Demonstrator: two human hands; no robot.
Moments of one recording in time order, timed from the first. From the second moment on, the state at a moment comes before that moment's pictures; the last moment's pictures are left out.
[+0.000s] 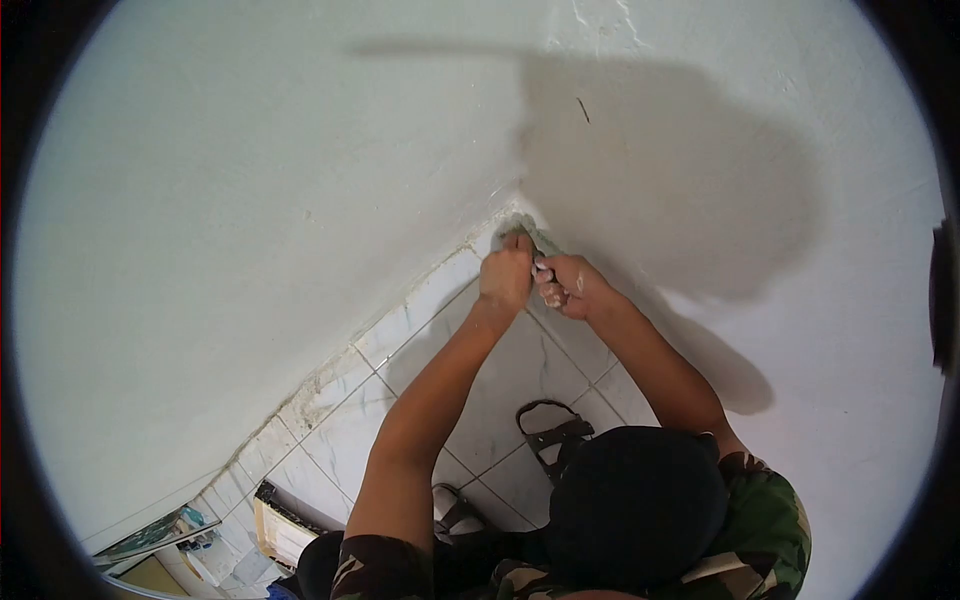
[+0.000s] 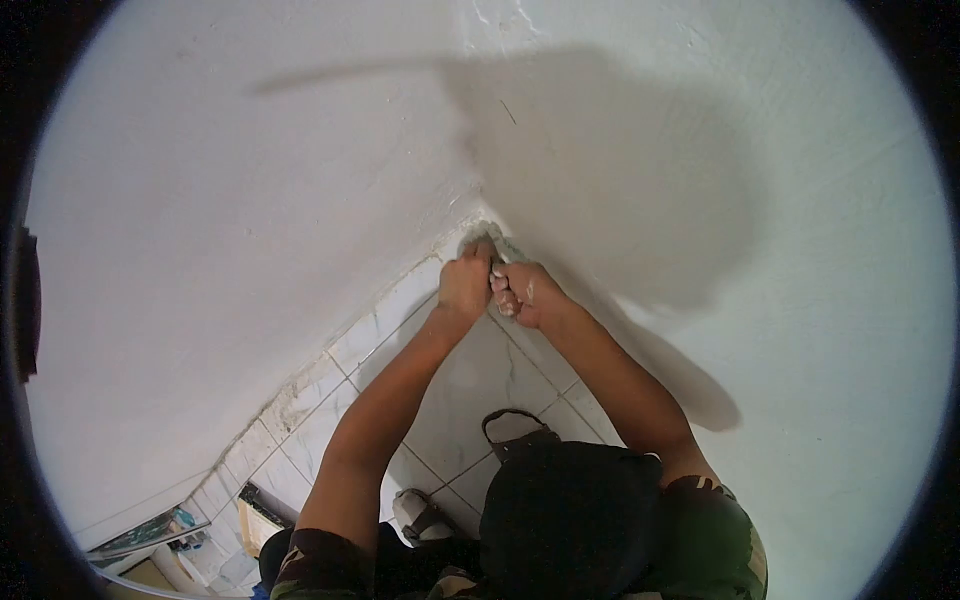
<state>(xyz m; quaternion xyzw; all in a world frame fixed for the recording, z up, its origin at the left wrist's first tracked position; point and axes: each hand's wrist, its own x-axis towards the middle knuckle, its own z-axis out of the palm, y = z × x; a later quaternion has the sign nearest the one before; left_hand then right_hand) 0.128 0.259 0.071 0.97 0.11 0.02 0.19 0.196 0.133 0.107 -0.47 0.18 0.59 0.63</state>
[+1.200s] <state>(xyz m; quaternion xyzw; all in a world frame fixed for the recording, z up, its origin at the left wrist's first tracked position) 0.111 0.262 0.085 0.94 0.10 -0.02 0.32 0.168 0.114 0.107 -0.65 0.11 0.49 0.57</state>
